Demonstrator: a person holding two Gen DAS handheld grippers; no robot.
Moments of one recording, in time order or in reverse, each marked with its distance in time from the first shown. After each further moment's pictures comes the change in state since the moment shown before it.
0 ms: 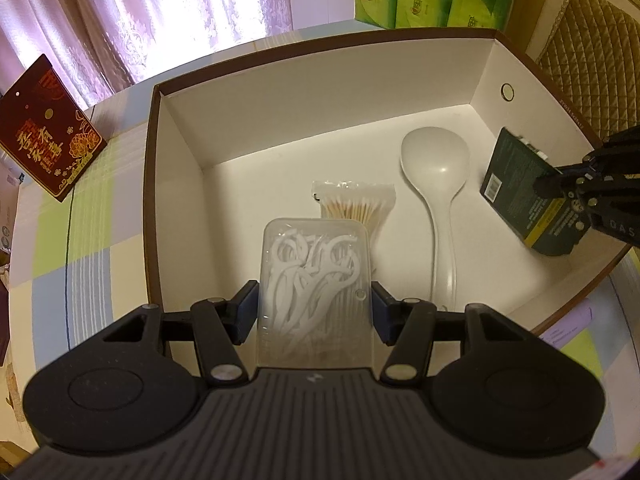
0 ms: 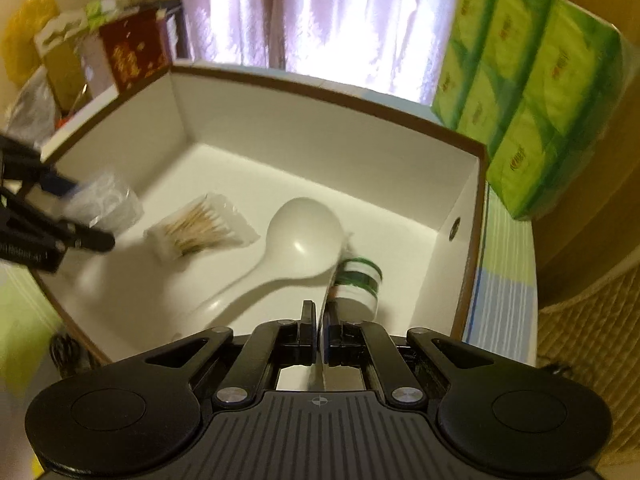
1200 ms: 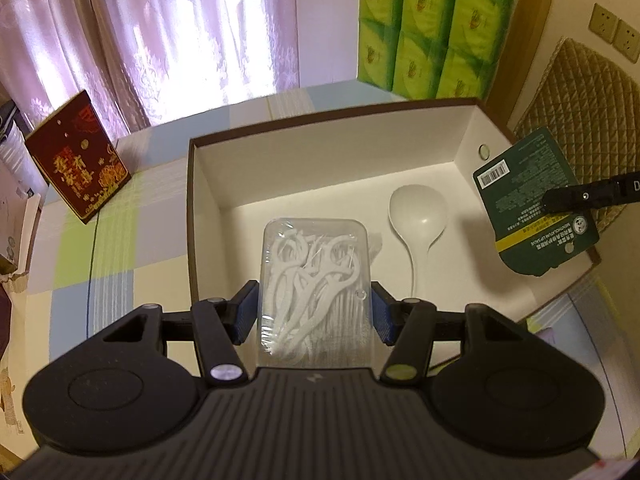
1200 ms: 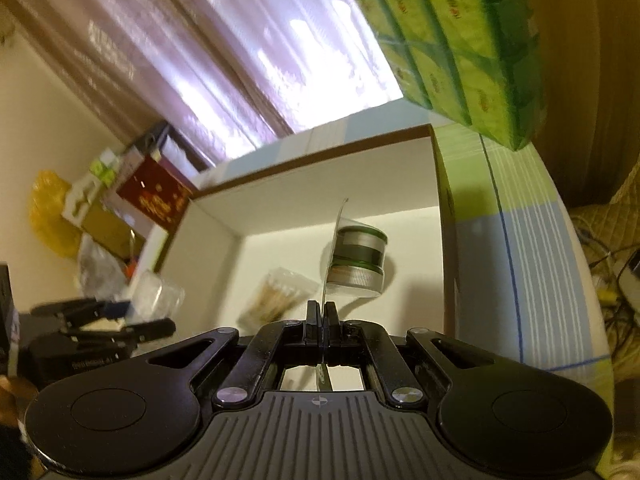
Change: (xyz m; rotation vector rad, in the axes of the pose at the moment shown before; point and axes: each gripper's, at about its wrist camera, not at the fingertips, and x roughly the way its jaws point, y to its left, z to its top) left arm -0.053 0.007 -0.001 -0.046 -0.133 -0.017; right arm -0.056 -0.057 0.001 0.493 -0.098 0.280
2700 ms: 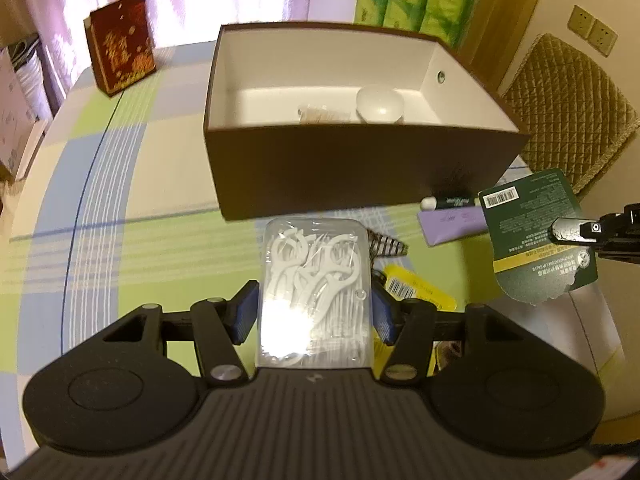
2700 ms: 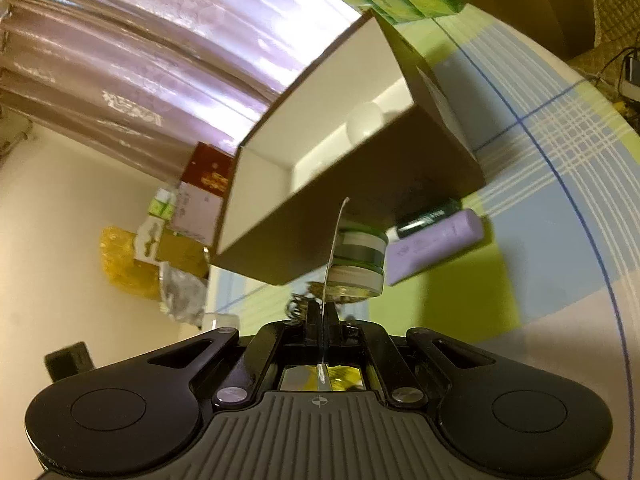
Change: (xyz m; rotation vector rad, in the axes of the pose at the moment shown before) left arm -0.084 -0.019 -0.157 -0.119 -0.005 -0.059; right arm -0.083 -0.006 -0.166 0.347 -0.042 0.243
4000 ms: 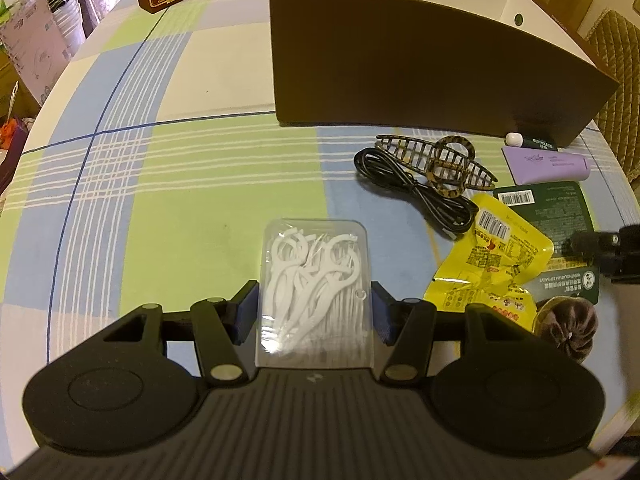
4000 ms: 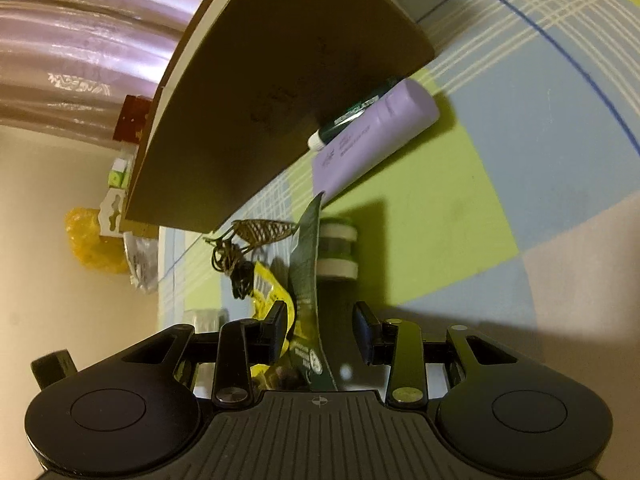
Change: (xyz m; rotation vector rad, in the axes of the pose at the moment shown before) left arm 0.059 0.025 -0.048 -0.105 0.142 0.128; right arm 0.070 -0.063 -0.028 0.127 0.152 -0.081
